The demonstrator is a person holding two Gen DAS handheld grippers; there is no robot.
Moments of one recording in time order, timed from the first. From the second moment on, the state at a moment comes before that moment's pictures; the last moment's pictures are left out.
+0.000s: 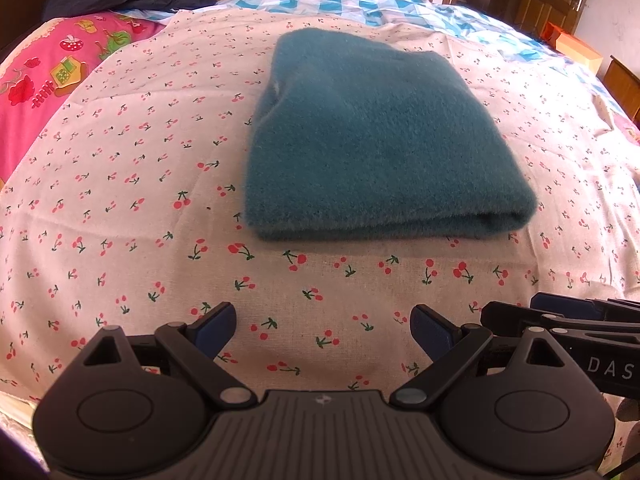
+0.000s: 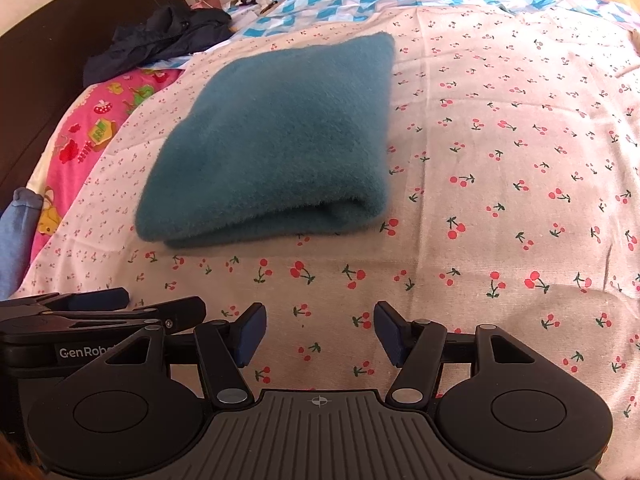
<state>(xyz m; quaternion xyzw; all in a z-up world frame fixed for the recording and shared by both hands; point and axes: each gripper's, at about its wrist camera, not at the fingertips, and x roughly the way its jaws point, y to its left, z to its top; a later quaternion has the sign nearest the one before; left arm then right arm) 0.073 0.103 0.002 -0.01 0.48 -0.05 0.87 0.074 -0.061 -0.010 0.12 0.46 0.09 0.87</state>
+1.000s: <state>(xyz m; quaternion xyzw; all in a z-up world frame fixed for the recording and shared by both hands) 0.072 0.106 0.004 -0.02 0.47 -0.05 0.88 0.074 -0.059 -0.009 0.12 0.45 0.10 0.88</state>
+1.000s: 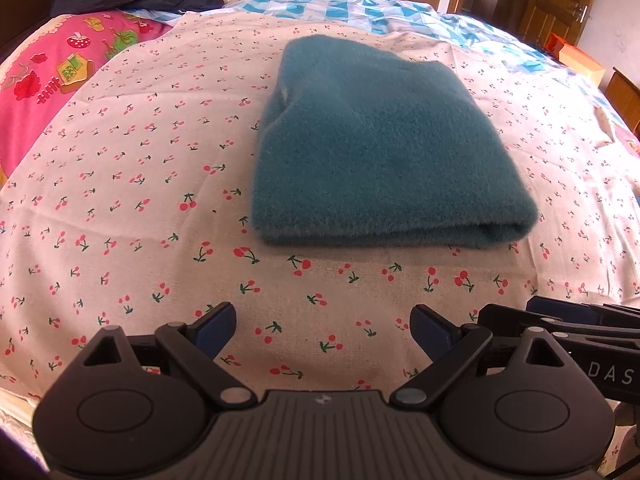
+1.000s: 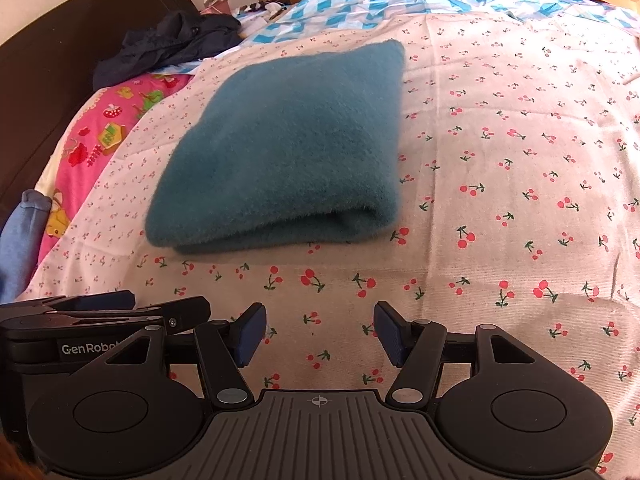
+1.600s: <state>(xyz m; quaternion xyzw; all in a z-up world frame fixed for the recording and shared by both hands) 0.071 0.106 0.004 -0.02 0.47 -0.04 0.88 0.073 -0.058 -0.010 0.12 0.45 0.10 0.88</state>
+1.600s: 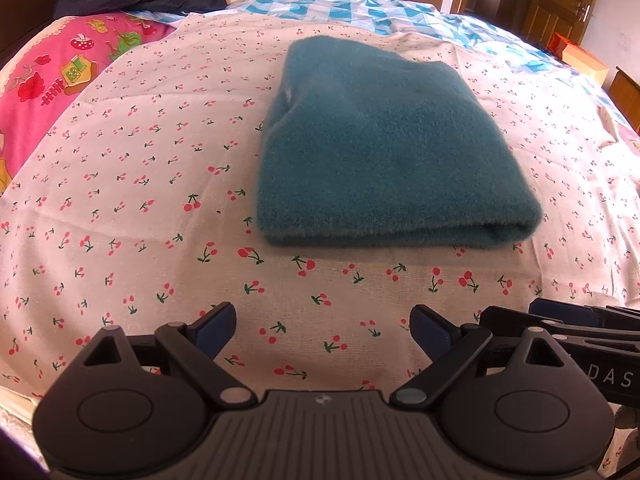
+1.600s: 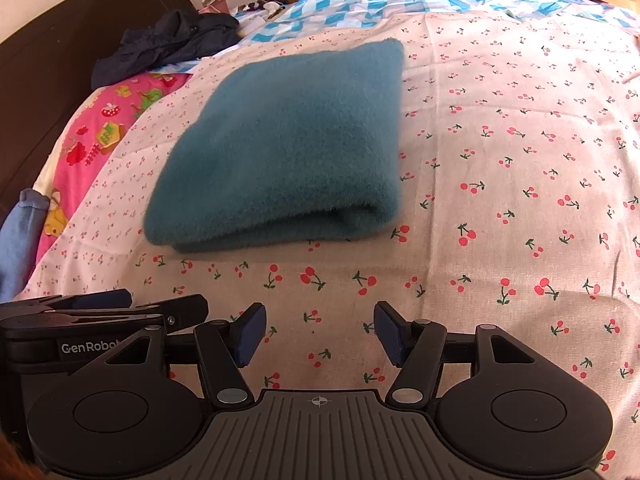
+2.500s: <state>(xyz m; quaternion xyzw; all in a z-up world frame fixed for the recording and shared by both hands) 0.071 0.108 0.005 -0.03 0.47 -0.04 0.88 0.074 -0.058 -0.010 0.12 0.45 0.10 0.88</state>
